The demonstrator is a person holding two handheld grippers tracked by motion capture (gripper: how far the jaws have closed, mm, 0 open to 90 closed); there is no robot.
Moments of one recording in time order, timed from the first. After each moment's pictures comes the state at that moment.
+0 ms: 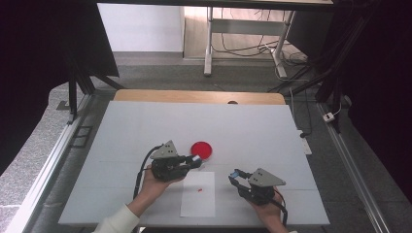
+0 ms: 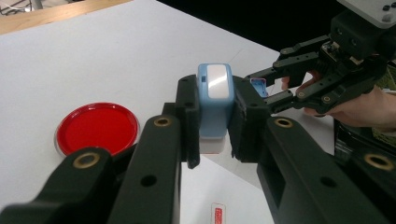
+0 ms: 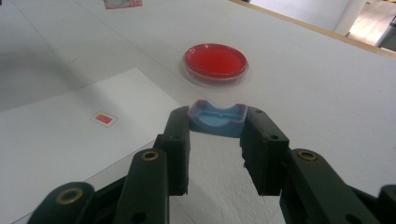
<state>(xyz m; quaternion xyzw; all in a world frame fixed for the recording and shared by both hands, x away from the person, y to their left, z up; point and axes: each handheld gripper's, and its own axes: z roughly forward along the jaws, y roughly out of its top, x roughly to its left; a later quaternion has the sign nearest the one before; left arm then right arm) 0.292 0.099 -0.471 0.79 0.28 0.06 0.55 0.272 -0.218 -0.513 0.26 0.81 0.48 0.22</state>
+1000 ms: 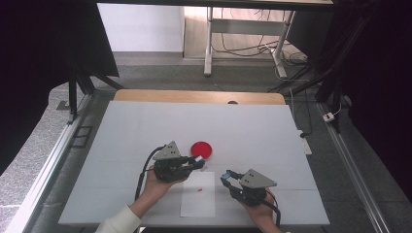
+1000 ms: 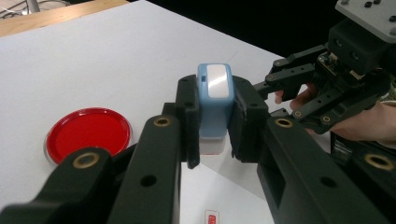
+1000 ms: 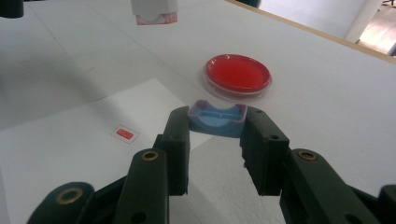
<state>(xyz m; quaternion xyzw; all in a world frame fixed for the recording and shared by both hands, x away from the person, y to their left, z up) 0.290 0.091 -0.469 0.79 0.28 0.07 0.55 0.267 -0.195 -0.513 0.24 0.81 0.49 0.22</state>
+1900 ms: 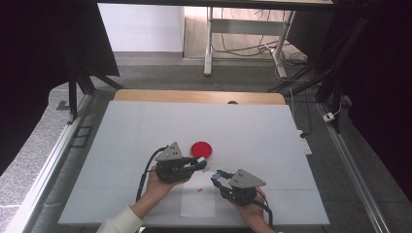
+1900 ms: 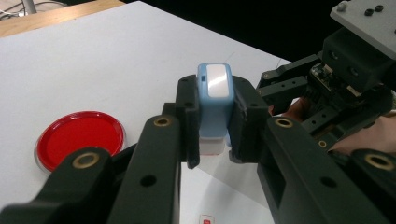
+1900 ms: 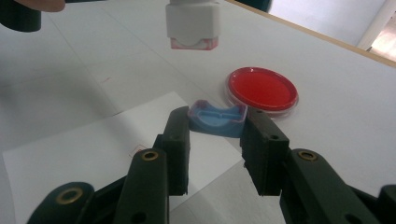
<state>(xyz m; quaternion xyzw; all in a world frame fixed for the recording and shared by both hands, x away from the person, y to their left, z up) 0.288 0.086 -0.469 0.79 0.27 0.06 0.55 0.267 -0.168 -0.515 0.23 0.81 0.49 0.21</state>
